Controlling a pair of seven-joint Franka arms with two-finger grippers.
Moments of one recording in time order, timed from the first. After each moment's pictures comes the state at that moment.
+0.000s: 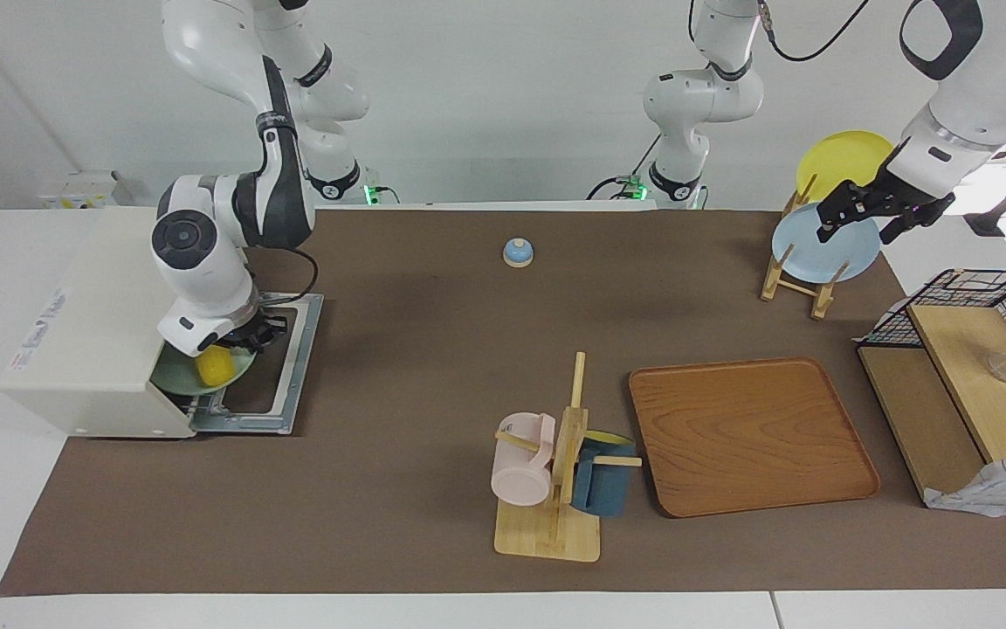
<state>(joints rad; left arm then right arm) -0.04 -0.03 0.03 -1.61 -0.01 1.50 0.12 -0.09 0.18 0.11 -1.96 -0.19 1.97 -0.07</state>
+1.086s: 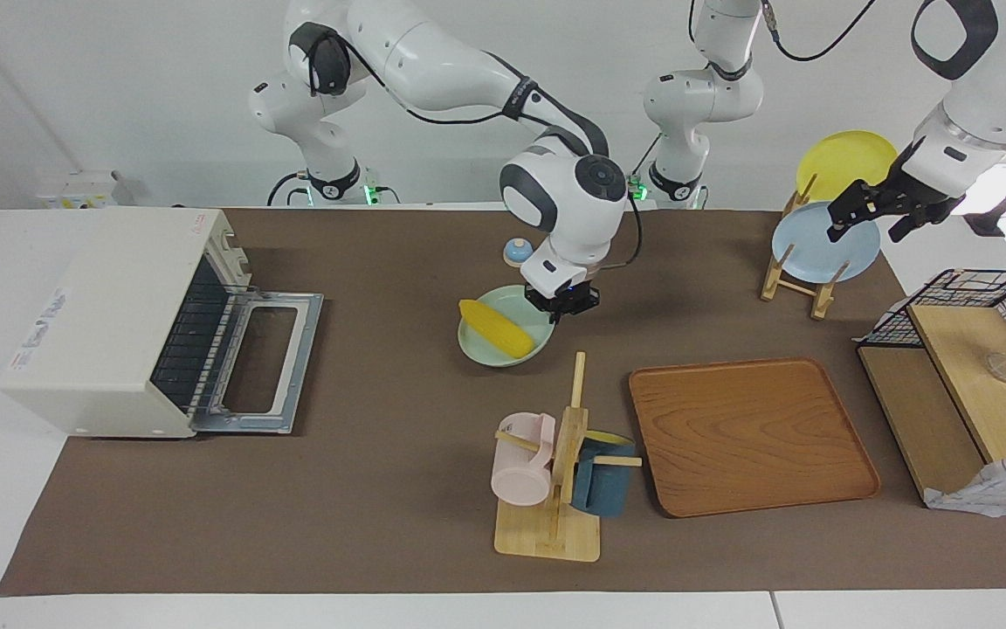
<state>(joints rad) -0.01 -0.03 0.03 -1.61 -0.01 1.49 0.12 0.68 0.63 0.12 -1.34 -0.08 1.92 0.94</state>
